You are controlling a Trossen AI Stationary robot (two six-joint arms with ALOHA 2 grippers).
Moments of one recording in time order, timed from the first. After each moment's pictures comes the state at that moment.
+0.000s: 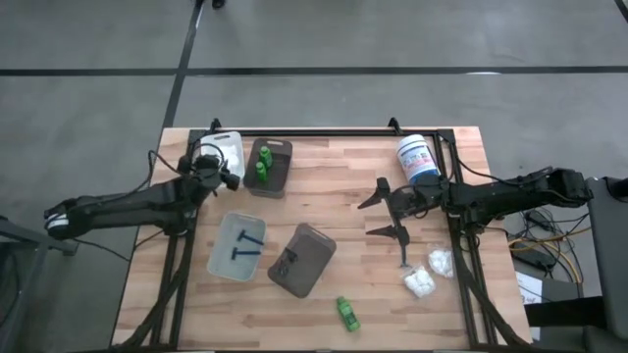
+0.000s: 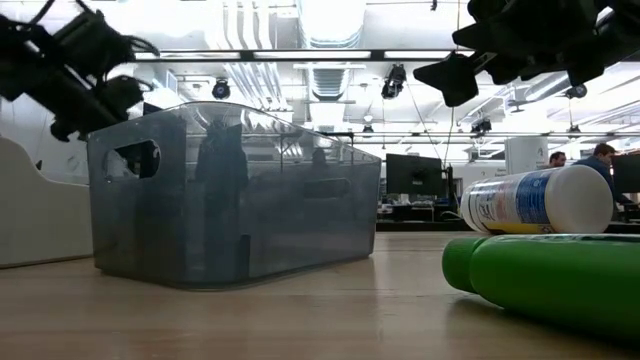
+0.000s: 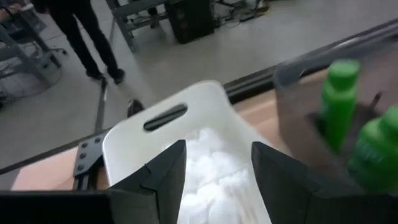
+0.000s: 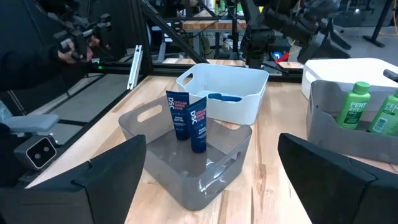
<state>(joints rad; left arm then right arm) 0.34 0.57 0.25 -0.28 -0.91 -0.33 -0.06 1.02 0.38 0.45 -0.32 0.03</state>
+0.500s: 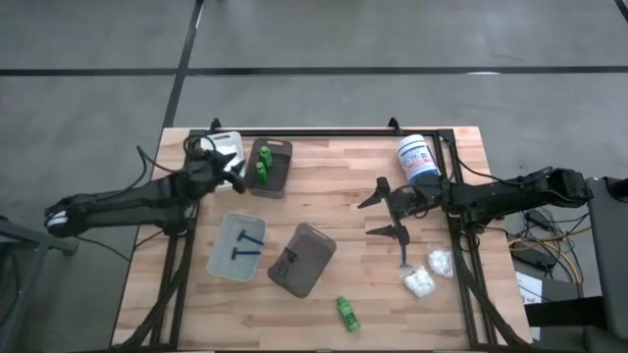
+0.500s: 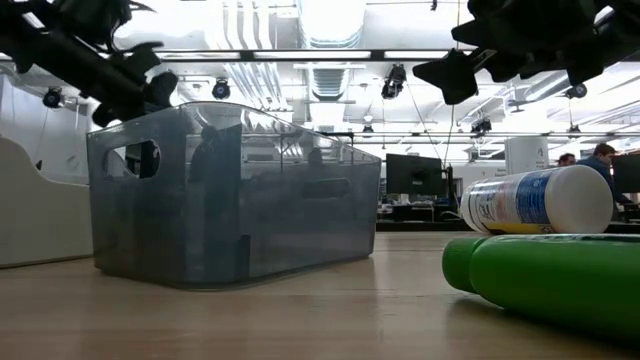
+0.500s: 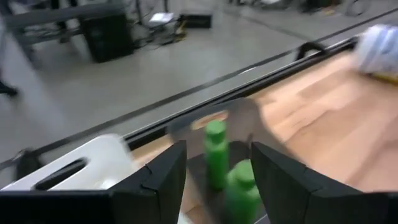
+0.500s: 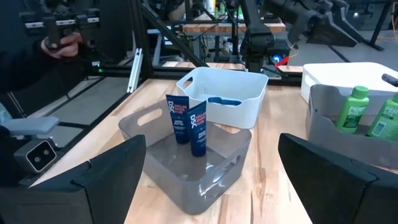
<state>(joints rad) 0.31 0.57 0.36 -0.15 -0.61 -0.26 -0.06 1.01 0.39 0.46 -0.32 0.03</state>
